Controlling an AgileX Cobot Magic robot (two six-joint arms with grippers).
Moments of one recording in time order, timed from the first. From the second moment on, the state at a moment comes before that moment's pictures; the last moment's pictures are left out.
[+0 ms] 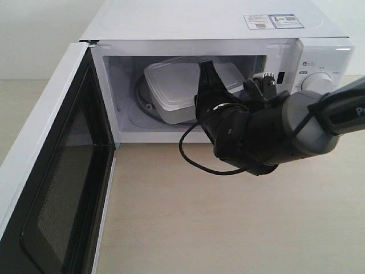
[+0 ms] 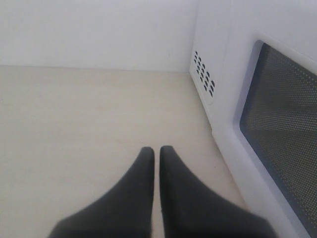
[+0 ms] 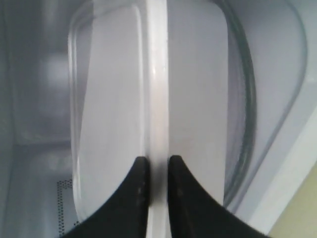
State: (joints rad) left arm -0.02 0.00 0.00 -0.14 0.29 0.05; right arm 0.74 1.94 -0.99 0.92 -0.66 0.84
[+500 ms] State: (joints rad) left arm -0.02 0.00 0.00 -0.14 0.29 0.05; right arm 0.73 2.00 -1.09 0.92 -0.65 0.83
